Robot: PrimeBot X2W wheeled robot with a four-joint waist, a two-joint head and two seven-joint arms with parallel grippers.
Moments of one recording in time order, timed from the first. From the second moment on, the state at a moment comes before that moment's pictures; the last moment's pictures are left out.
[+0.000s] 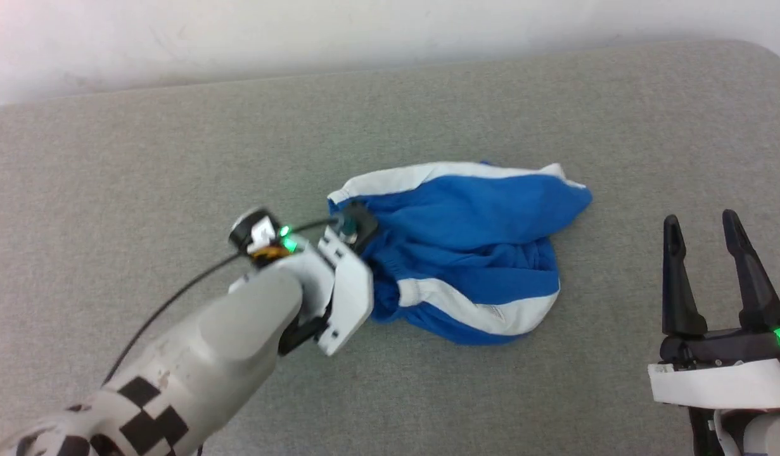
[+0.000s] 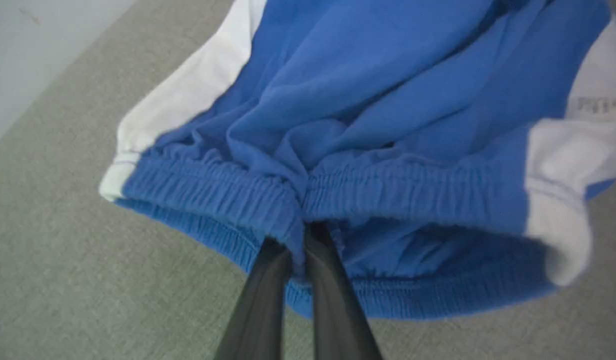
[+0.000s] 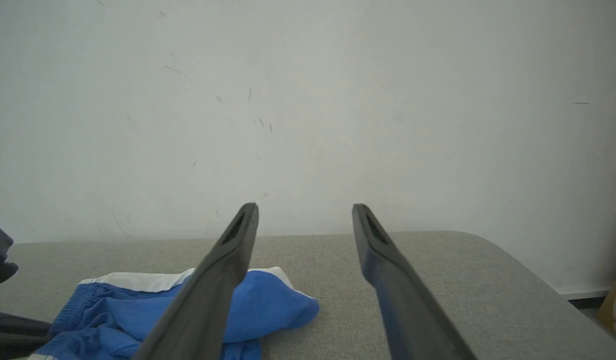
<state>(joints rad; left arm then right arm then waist) -0.91 0.31 -1.20 0.71 -0.70 -0.12 0.15 0.01 -0.05 -0.08 -0.17 0.14 0.13 -0.26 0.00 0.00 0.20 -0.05</state>
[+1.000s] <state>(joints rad) -0.37 0.36 -0.66 0.17 -0.36 0.49 -0.26 0.12 -0.05 -0.12 -0.15 0.11 0.13 -0.26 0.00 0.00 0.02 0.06</state>
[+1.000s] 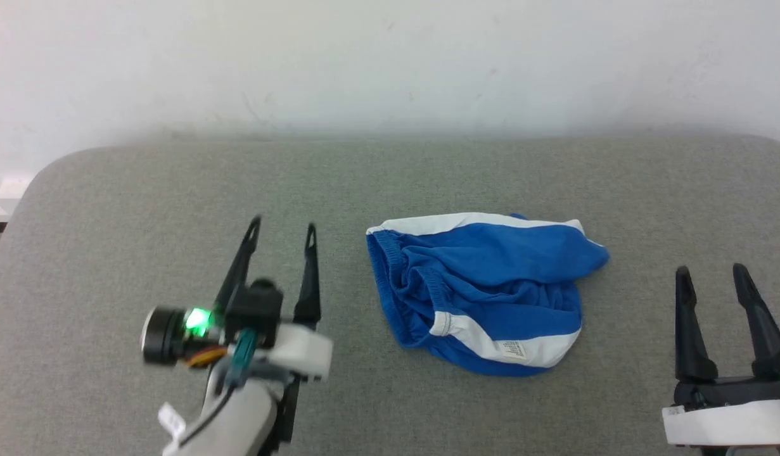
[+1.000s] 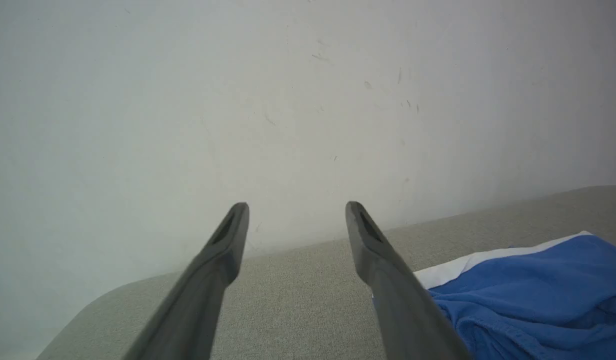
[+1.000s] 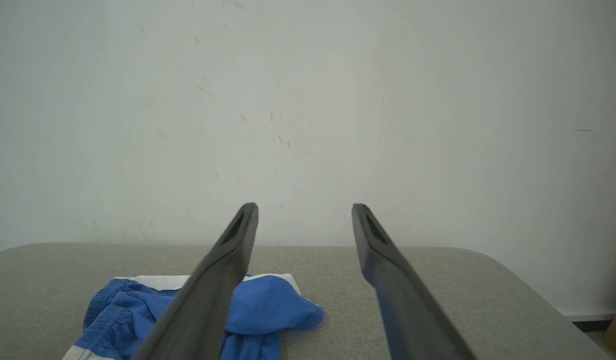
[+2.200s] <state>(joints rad) -0.49 0.21 -0.80 0.35 -0.31 -0.12 0.23 0.11 -0.05 -0.11 -0.15 0.14 0.13 -0.26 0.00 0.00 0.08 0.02</state>
